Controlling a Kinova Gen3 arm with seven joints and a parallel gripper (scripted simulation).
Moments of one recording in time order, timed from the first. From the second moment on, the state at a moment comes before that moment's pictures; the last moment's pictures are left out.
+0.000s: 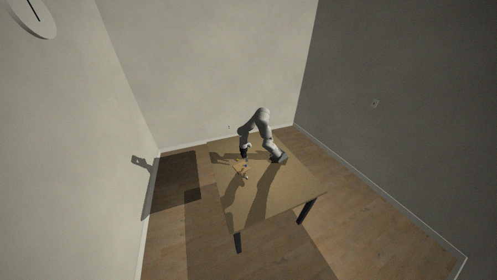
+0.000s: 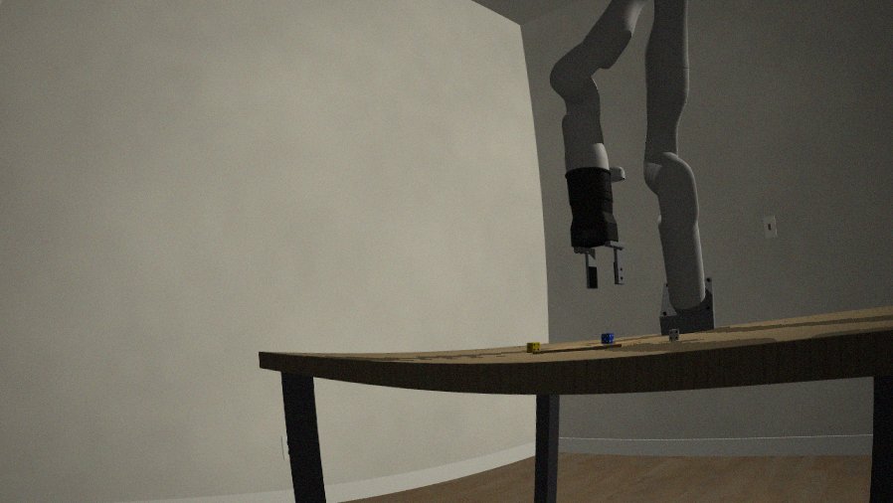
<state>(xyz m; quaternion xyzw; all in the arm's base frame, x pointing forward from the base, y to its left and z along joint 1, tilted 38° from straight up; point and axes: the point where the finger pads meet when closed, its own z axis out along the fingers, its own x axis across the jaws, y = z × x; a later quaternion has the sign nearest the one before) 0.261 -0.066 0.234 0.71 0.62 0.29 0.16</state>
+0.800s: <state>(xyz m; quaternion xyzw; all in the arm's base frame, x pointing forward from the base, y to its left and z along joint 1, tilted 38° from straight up) 0.276 -0.084 0.240 0.83 0.44 0.32 0.09</state>
